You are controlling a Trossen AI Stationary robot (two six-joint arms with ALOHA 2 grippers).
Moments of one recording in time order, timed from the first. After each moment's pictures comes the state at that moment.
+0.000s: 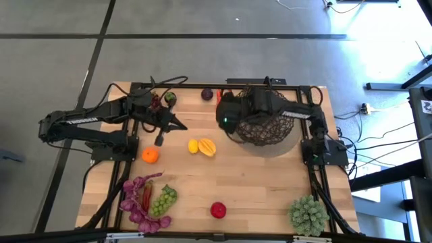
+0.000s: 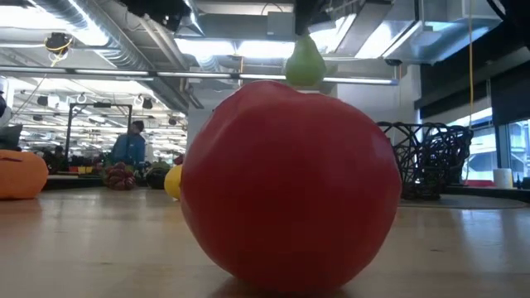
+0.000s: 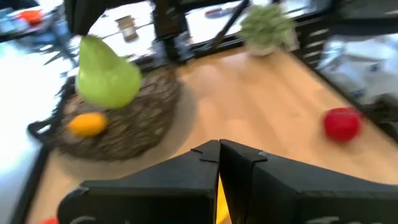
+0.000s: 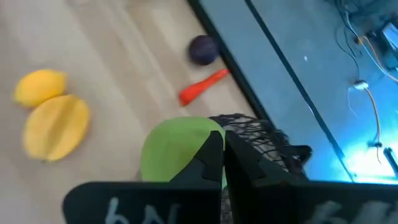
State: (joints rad) left arm 0.23 0.87 0.84 -0.29 0.29 0.30; right arm 0.03 2.01 2.35 -1.57 0.64 0.43
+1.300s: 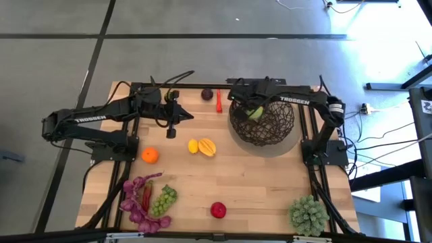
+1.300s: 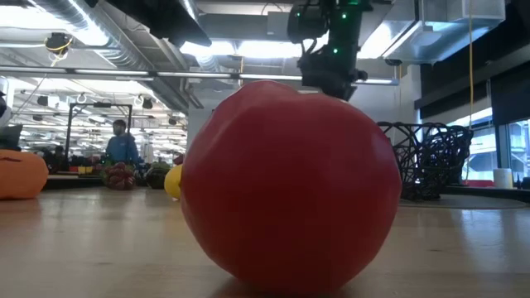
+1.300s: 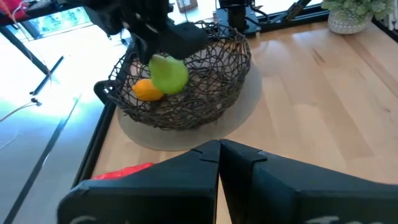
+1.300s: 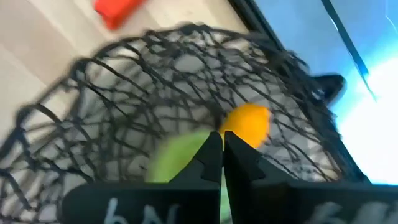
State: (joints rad) left arm 0.28 0.97 0.84 -0.23 0.11 0.30; right arm -0.30 1.79 1.59 -1.14 0.42 0.32
